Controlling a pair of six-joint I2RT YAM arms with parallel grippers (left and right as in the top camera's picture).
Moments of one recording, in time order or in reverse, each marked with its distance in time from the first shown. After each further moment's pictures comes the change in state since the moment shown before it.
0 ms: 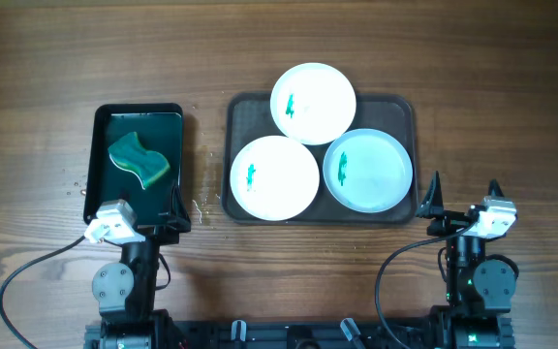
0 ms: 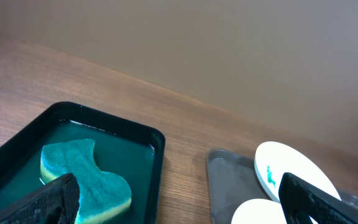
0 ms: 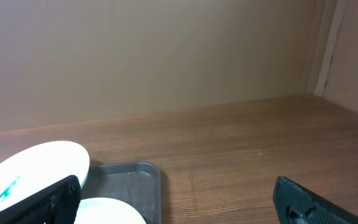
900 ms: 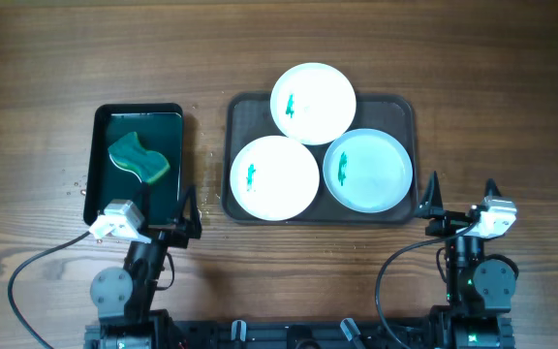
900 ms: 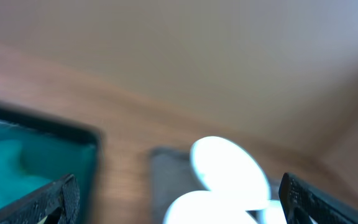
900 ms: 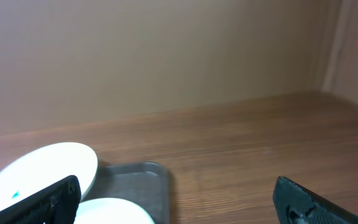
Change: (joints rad) left arm 0.000 0.001 -0.004 0.103 0.235 -0.122; right arm 0.000 0.000 0.000 0.000 -0.034 0.064
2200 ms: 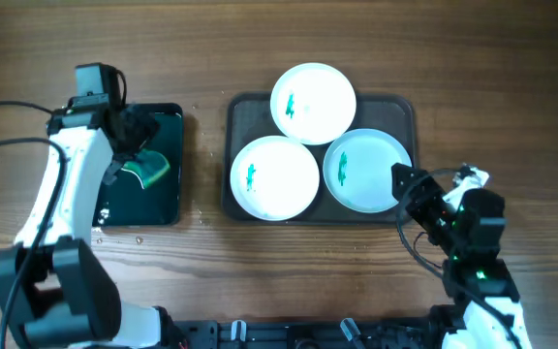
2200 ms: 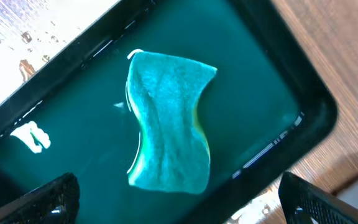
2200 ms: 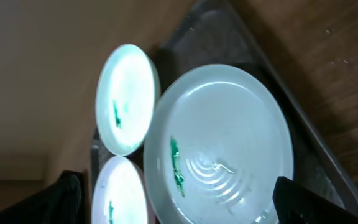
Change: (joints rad) left arm 0.043 1.620 1.208 -0.876 -0.442 -0.275; right arm 0.000 0.753 0.247 -0.072 -0.368 0.716
